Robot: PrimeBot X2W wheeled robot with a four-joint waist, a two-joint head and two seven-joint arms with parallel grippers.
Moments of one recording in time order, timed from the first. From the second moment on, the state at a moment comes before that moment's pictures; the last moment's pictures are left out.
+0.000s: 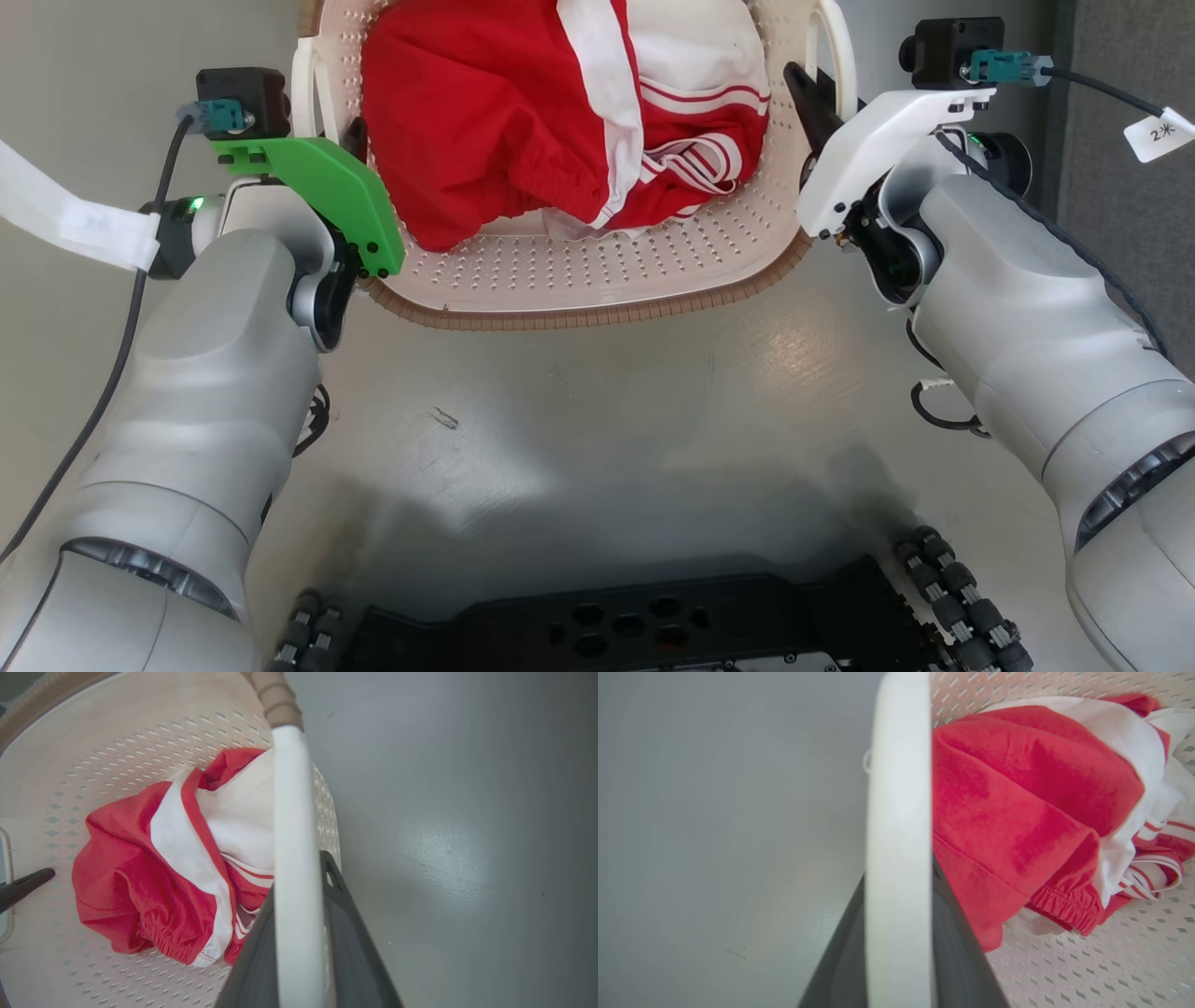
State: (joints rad) left arm -1.07 0.03 -0.75 1.14 -0.86 -0.05 -0.08; right arm -1.08 -0.09 0.97 1.13 1.05 0.11 -0.20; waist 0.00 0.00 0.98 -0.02
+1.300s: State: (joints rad) left arm -1.07 0.02 -0.79 1.19 -0.87 -0.07 -0.09; right arm -1.08 -0.06 0.98 1.15 1.07 0.12 -0.23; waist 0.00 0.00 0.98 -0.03
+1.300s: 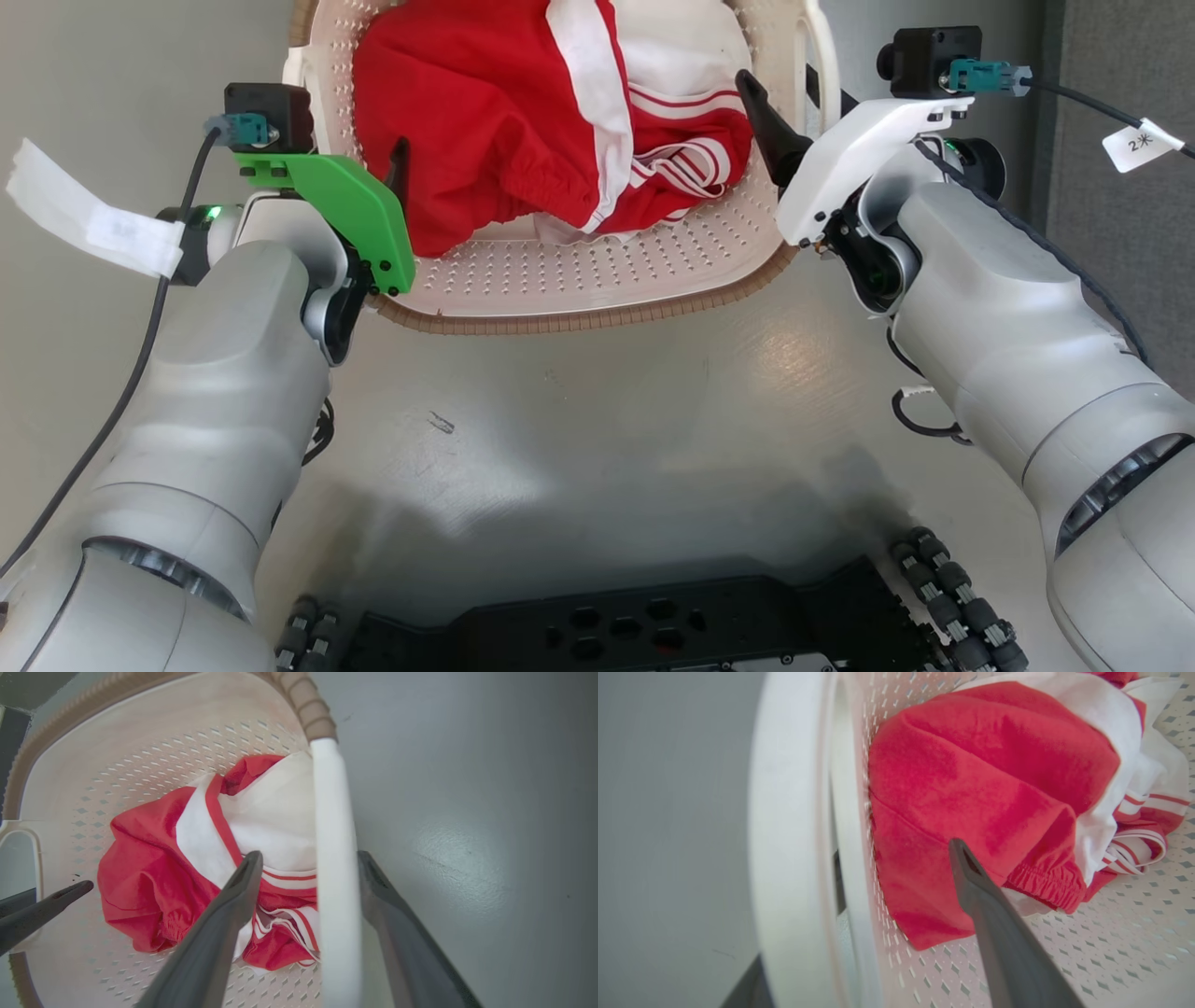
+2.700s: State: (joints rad) left arm -0.91 0.02 -0.81 1.26 -0.89 -0.08 -0.15; right arm -0.89 -0.06 1.01 1.18 1.14 0.12 -0.24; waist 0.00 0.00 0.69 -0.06
